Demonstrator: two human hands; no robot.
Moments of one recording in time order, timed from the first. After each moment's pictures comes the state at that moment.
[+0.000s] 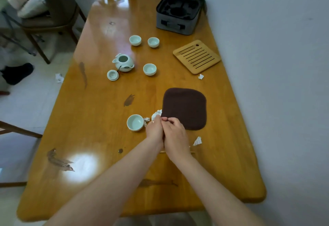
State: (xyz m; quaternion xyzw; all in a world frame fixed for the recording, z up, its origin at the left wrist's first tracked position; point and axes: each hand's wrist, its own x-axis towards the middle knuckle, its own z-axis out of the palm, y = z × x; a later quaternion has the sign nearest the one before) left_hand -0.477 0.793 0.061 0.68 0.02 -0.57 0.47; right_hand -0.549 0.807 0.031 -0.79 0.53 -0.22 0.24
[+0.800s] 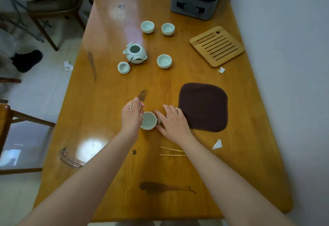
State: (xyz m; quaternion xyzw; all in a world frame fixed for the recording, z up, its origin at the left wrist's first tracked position) left_hand -0.354 0.786 0.049 0.73 -0.19 -0.41 0.51; right_hand -0.497 0.742 -0.035 -0.92 0.40 -0.02 0.02
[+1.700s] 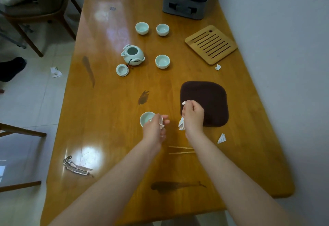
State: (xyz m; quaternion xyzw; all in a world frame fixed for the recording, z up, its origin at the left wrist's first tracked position) left_hand -0.391 0.805 0.056 0.68 -0.04 -0.59 0.44; right_hand -0.489 0.753 0.043 -0.40 0.65 -0.42 0.50
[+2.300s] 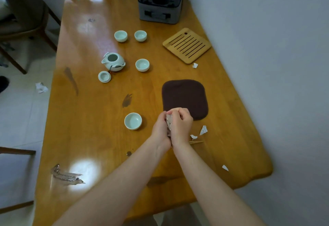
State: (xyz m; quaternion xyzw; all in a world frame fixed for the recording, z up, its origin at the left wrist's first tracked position) left_hand -0.462 0.809 0.084 0.50 0.11 -0.72 0.46; right_hand -0.505 0.802 0.062 -0.34 0.66 -0.47 0.47
